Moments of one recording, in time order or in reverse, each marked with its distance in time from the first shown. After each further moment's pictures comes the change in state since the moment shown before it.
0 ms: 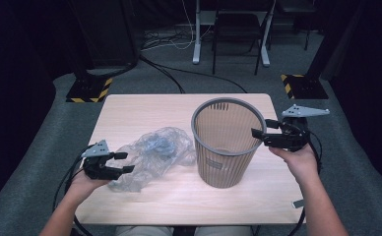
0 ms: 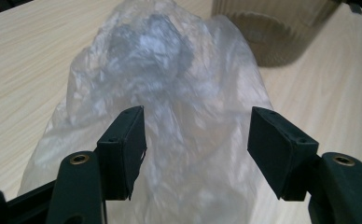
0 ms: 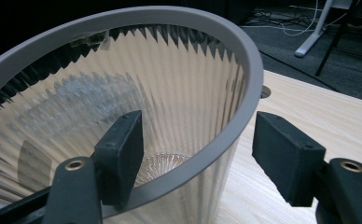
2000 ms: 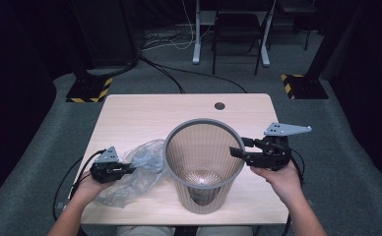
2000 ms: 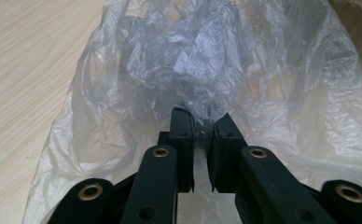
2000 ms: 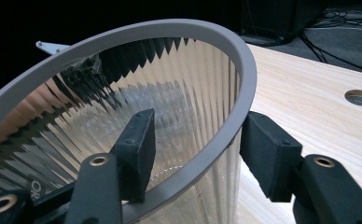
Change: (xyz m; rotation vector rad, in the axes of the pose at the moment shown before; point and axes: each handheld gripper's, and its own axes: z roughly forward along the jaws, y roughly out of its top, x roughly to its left) left arm -0.002 -0.027 0.016 0.118 0.026 0.068; right arm 0.062 -0.016 0.006 -0.023 0.229 0.006
